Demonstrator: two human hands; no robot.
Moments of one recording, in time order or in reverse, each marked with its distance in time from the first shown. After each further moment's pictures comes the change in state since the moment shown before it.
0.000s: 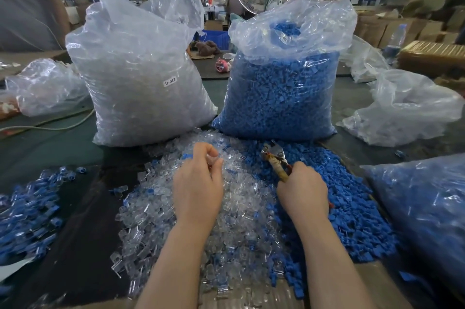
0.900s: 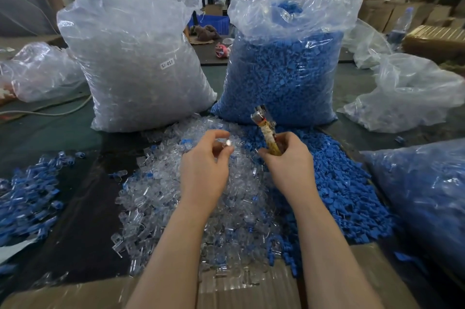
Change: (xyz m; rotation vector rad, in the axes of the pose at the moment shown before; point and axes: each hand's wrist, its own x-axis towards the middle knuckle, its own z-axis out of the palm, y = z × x) left_hand 0.003 0.003 0.005 -0.142 -0.114 -0.038; right_hand 0.000 -0.015 0.001 0.614 -0.019 -0.072
